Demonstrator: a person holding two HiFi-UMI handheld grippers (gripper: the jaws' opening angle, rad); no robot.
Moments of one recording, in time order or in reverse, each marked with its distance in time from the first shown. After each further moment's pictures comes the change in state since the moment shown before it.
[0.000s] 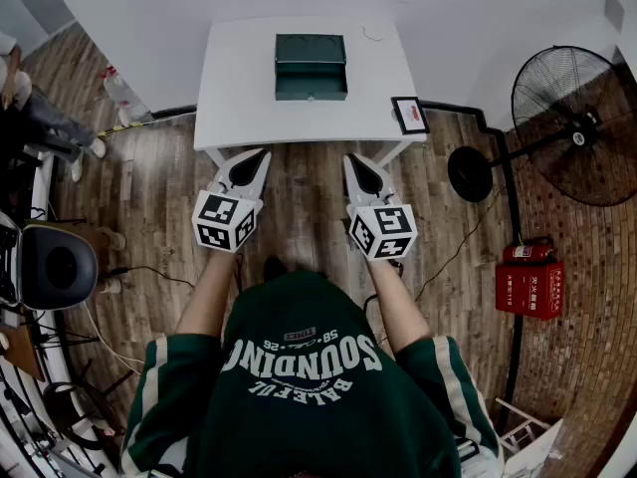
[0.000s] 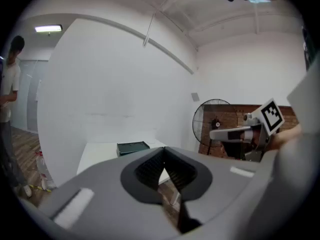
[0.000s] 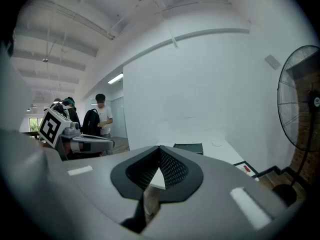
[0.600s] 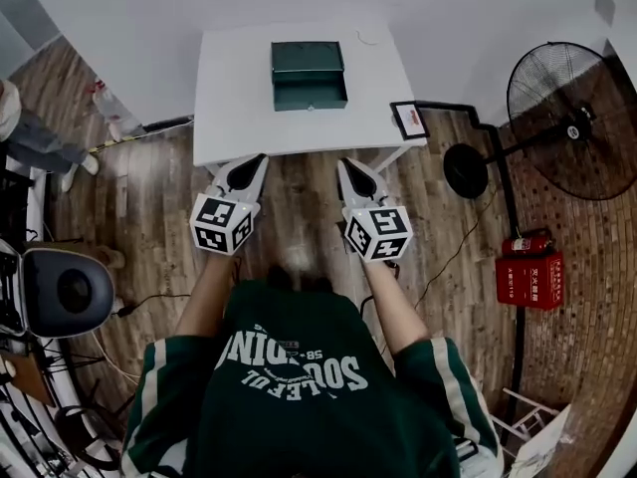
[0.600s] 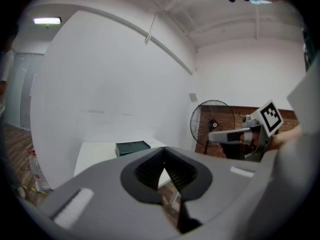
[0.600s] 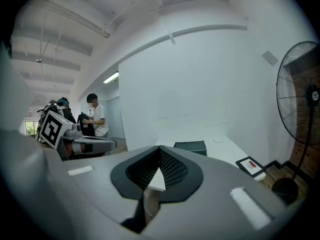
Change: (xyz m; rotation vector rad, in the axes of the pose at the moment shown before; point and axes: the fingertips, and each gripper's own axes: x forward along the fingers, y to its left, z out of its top) left arm 0.009 0.050 -0.007 -0.011 0.011 -0.059; right arm 0.044 0.023 -0.011 0.036 0.017 -0.030
